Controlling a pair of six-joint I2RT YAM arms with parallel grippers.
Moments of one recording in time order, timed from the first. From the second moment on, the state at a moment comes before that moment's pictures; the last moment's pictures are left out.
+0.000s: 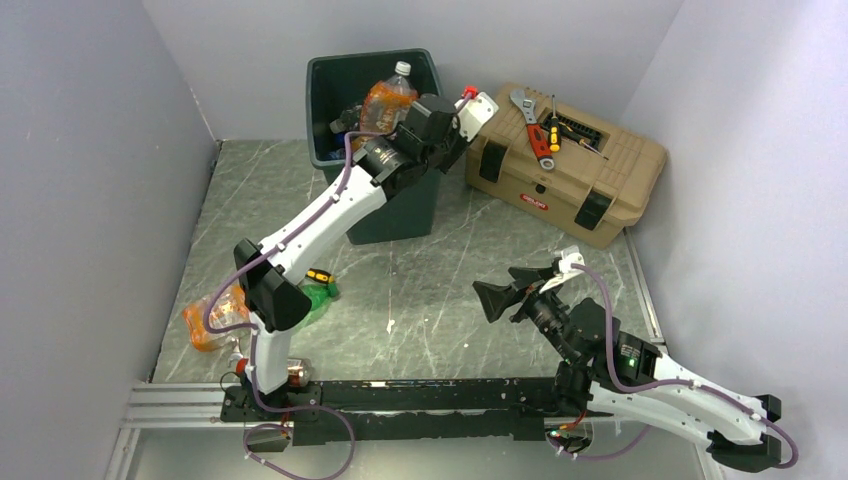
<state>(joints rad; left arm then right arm) -0.80 1.96 2.19 -0.62 -0.22 0.28 1.14 0.33 0.51 -0.24 0.59 0.39</state>
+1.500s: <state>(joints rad) -0.87 0.77 1.36 -0.63 -0.83 -0.06 1.14 0.29 0.57 -0.30 0.50 0.37</state>
